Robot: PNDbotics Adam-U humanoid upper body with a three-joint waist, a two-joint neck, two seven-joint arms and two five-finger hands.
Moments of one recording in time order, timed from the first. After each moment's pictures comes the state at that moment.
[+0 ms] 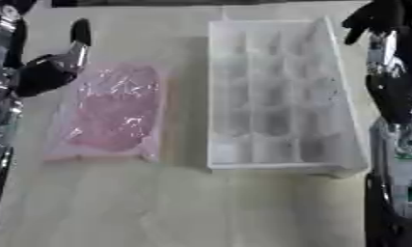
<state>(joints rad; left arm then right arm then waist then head) -0.45 0.36 -0.04 -1.83 -0.56 -0.31 0.08 -0.37 -0.12 -0.10 -1.98 0.16 -0.36 0.17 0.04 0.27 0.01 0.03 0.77</state>
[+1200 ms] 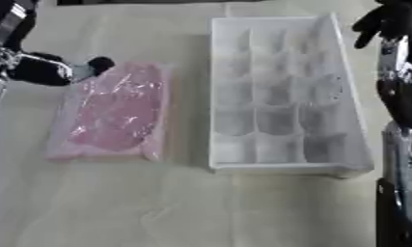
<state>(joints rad) -0.56 0.56 -0.05 -1.68 -0.41 -0.48 -0.06 -0.37 -0.13 -0.10 -1.98 0.16 -0.36 0.19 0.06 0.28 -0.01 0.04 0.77</state>
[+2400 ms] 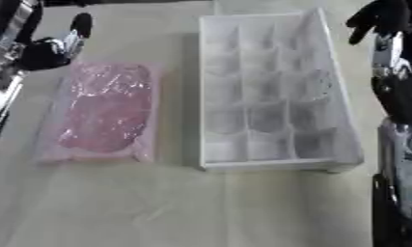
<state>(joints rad) -0.60 0.52 -0.11 -1.50 -0.41 -0.50 0.13 -0.39 -0.13 -0.09 -1.98 0.15 -0.37 0.19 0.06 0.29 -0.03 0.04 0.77</state>
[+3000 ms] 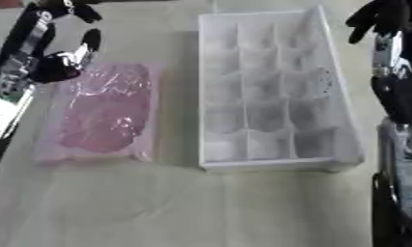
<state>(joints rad) -0.59 0.53 -0.13 -1.46 -0.50 -0.49 0.08 -0.39 -0.13 -0.09 -1.98 0.15 -0.37 0.20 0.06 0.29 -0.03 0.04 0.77</state>
